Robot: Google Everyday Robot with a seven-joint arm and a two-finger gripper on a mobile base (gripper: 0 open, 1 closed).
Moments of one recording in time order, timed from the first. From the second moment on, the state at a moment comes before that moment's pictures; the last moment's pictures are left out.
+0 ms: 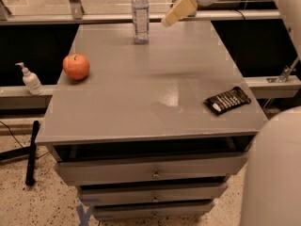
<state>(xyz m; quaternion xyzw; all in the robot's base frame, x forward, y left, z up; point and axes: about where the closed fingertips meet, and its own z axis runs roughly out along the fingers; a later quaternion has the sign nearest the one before) 0.764 -0.102 1.003 -0.48 0.75 0.07 0.46</state>
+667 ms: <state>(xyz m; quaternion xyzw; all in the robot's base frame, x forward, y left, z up) 0.822 -0.038 0.976 -0.44 0.75 0.14 0.47</state>
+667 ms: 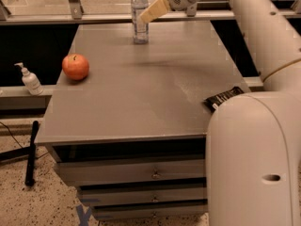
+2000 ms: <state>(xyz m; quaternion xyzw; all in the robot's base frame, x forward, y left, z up) 0.881 0.013 0.948 -0.37 0.76 0.18 0.51</state>
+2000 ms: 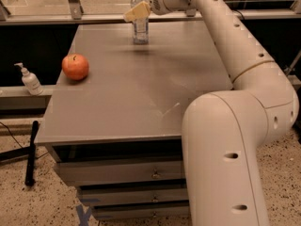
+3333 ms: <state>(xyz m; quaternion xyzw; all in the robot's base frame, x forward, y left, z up) 0.819 -0.025 0.985 -0.41 0.74 0.19 0.51</state>
